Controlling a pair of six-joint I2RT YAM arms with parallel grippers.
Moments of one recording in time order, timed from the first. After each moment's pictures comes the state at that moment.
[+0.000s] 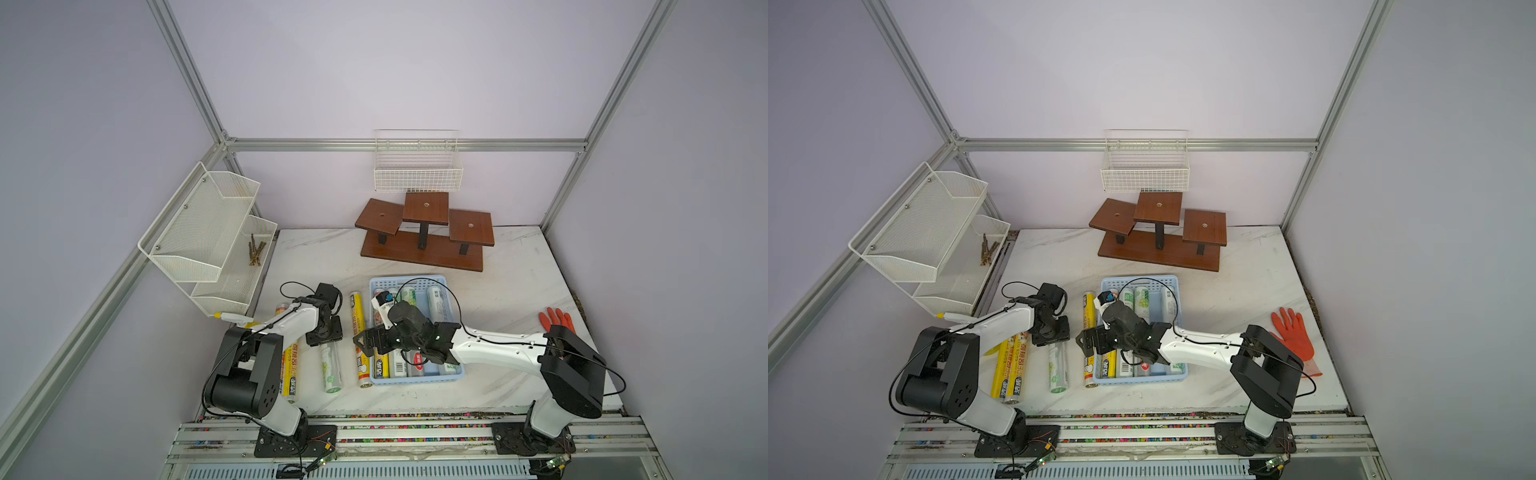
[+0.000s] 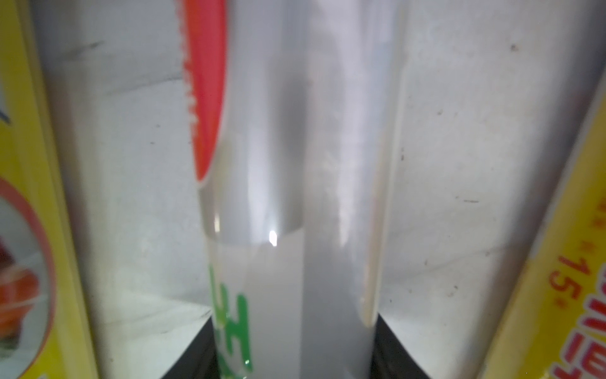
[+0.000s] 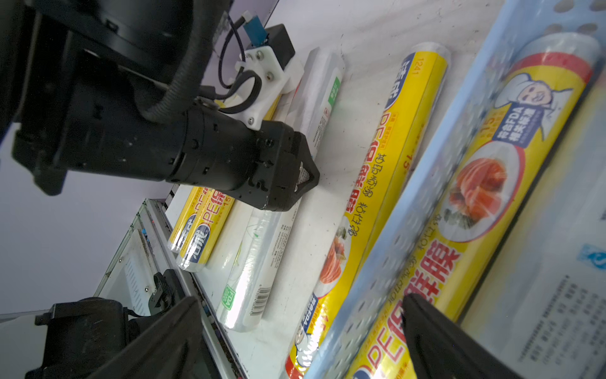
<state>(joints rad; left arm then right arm) -0.21 1.56 0.85 -0.68 -0.12 -0.46 1.03 1.67 1.06 0.03 -0.08 0.65</state>
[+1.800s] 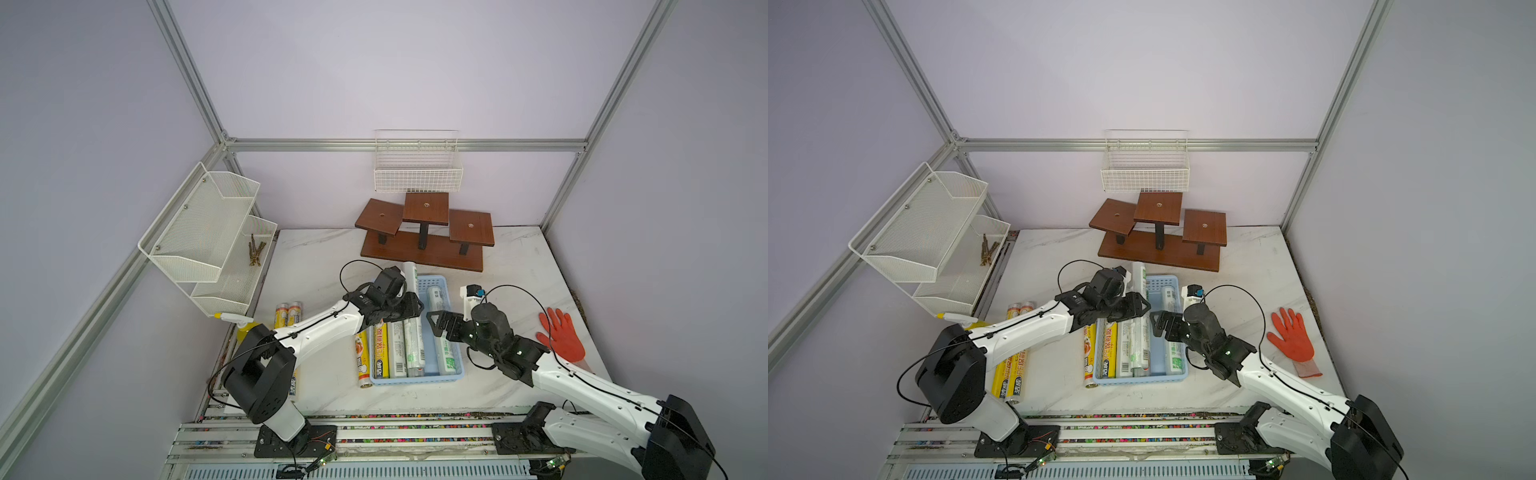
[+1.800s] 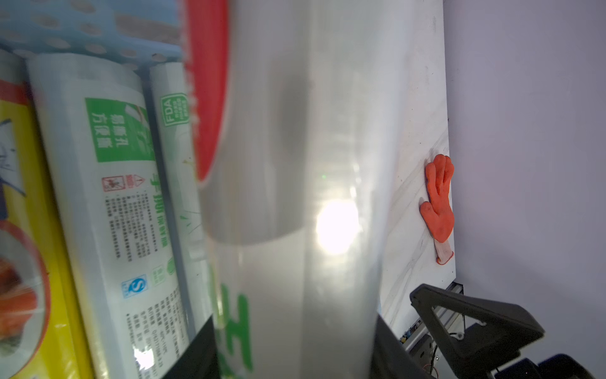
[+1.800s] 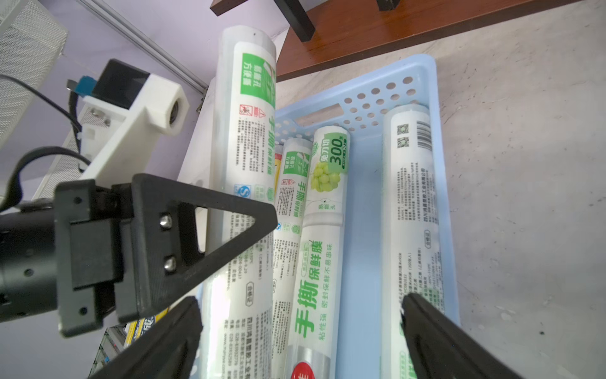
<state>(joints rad) -0.71 1.62 1.14 -0.30 0.17 -0.84 0.70 1.04 0.60 -0.05 0.06 0.76</state>
